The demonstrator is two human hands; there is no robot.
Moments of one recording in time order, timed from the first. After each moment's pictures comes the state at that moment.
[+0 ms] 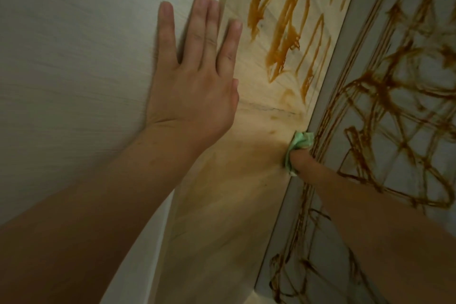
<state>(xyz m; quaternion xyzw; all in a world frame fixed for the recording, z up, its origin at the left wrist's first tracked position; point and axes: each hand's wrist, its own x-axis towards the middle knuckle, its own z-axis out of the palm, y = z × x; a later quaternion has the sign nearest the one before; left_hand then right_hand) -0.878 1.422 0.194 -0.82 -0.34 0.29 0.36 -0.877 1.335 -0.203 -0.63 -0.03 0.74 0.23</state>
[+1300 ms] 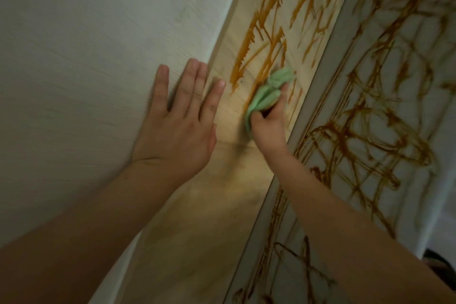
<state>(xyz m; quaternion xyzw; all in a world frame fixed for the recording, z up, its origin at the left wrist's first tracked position) -0.876 1.423 0.195 -0.84 -0.34 0.24 0.34 -0.767 1.430 0.002 -0.56 -0.22 0.56 0.57</state>
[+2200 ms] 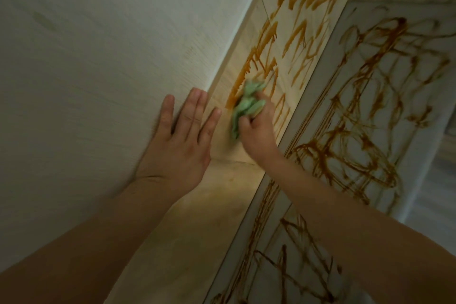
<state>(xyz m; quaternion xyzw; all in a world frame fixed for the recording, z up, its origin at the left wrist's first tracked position) -0.880 1.424 0.190 -0.85 -0.34 0.22 0.34 -0.746 1.452 0.036 -0.58 -0.40 0.45 0.55</state>
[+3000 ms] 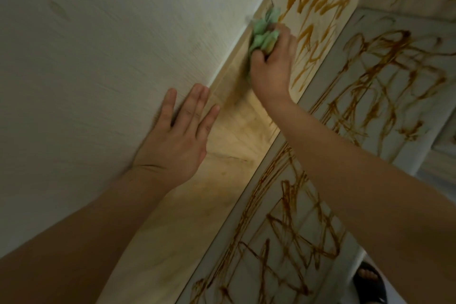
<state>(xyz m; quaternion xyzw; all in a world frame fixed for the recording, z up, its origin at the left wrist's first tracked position) -0.883 1.427 0.187 -0.84 -0.34 0.22 0.36 -0.686 1.545 0.086 -0.62 -0.38 0.33 0.61</state>
